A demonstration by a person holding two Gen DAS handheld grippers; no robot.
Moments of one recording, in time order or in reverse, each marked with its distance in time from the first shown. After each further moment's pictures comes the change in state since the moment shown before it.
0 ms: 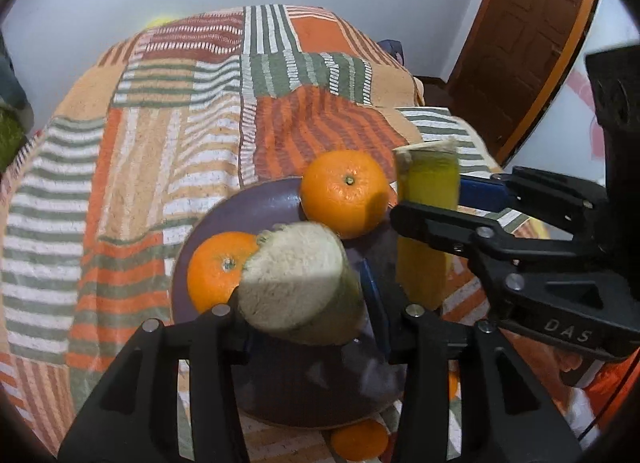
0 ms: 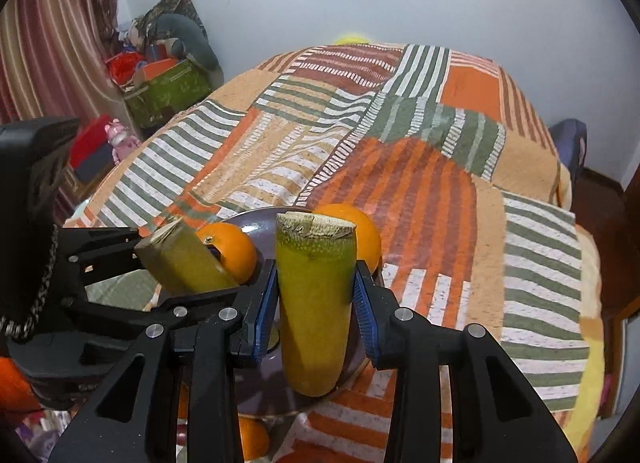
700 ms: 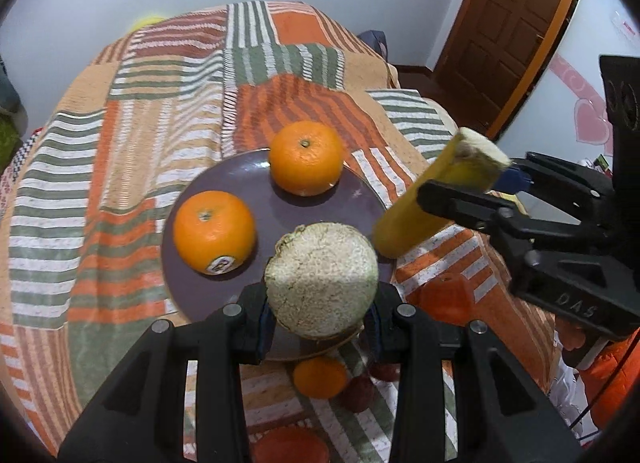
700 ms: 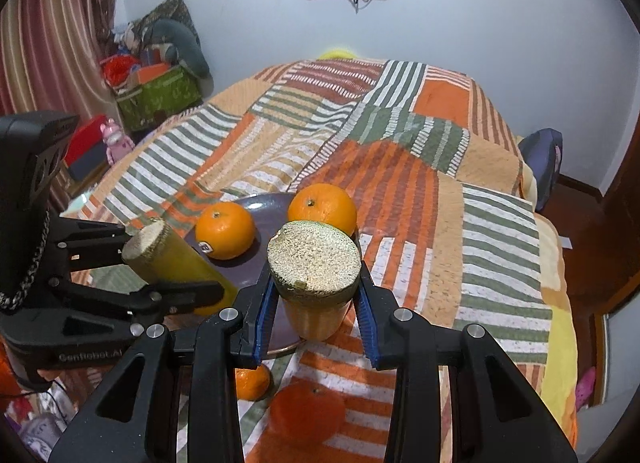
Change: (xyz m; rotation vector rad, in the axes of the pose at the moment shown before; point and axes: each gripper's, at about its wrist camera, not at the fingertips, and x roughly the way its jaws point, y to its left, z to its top) left arm -0.030 -0.023 -0.027 0.015 0.040 -0.055; right arm -0.048 0.013 -0.028 -0.020 -0.037 -0.086
